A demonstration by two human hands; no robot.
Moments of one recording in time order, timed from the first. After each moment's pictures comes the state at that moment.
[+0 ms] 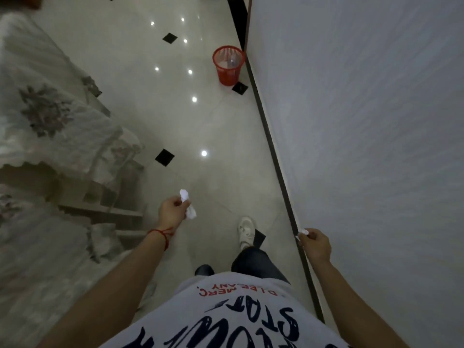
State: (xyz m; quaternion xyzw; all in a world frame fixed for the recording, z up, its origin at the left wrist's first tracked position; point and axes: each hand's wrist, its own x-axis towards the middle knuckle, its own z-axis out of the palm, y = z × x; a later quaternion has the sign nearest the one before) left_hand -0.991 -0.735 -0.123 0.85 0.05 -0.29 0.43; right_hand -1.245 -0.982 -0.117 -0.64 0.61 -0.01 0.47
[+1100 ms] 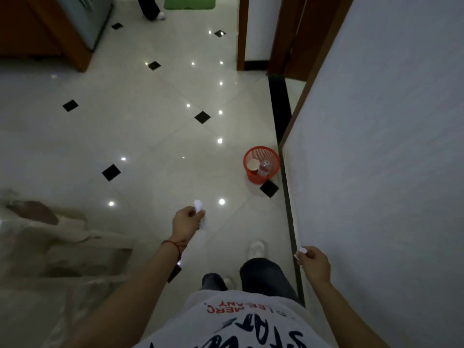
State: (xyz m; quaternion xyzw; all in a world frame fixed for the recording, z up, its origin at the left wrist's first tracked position) left_hand -0.417 -1.019 -0.103 0.85 0.10 -0.23 0.47; right_hand -0.629 -1.270 -0.102 -0.70 0.51 0.04 0.49
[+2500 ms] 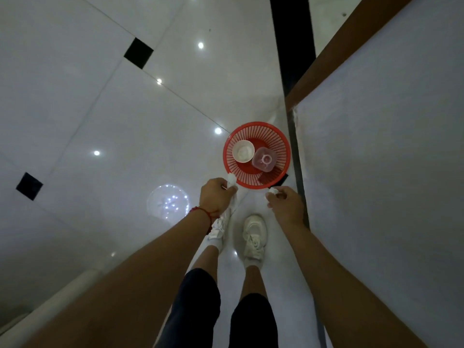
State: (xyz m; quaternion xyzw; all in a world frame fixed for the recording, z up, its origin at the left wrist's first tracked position) left_hand -0.089 -1.358 -0.386 0.85 0.04 -0.46 0.25; right_hand -0.199 -1.473 -0.397 -0.60 0.58 0.15 0.53
